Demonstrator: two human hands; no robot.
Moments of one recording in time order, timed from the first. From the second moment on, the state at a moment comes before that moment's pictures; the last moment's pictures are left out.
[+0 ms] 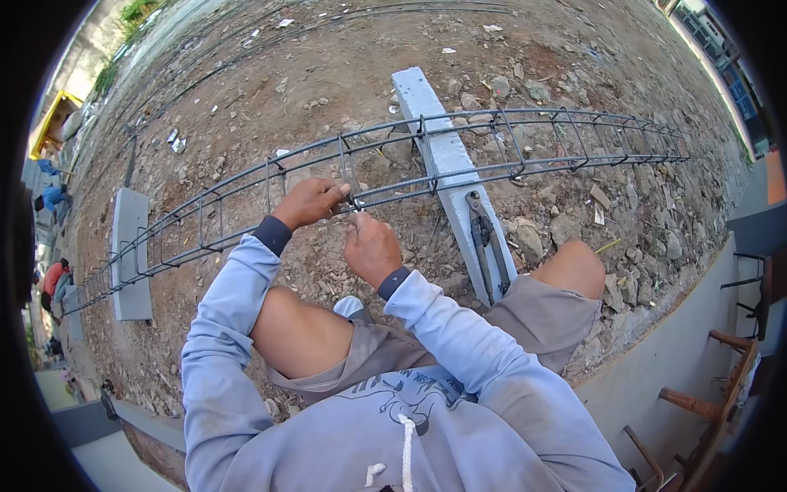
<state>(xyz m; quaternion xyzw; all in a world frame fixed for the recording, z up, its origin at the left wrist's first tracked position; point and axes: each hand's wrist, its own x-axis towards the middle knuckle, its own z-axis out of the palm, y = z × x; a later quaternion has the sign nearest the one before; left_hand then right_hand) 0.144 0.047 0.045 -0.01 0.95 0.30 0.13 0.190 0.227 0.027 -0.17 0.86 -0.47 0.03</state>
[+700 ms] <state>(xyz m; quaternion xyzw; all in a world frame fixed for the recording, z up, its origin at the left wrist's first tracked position) 0.147 0.051 0.052 -0.01 0.90 0.39 0.22 0.128 0.228 0.046 -0.22 0.95 -0.20 0.00</state>
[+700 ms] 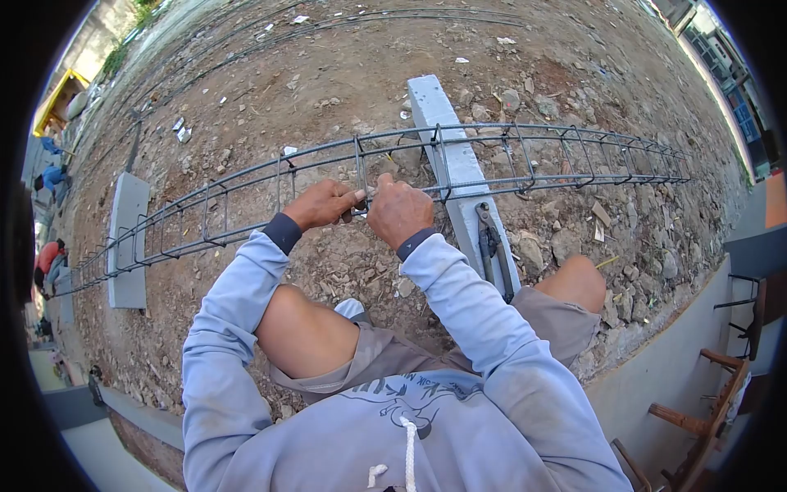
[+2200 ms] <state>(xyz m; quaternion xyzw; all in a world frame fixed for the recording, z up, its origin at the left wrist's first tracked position) 0.169 0.064 0.063 -0.03 0.80 0.49 0.35 0.187 0.319 0.071 0.05 0.66 -0.55 0.51</state>
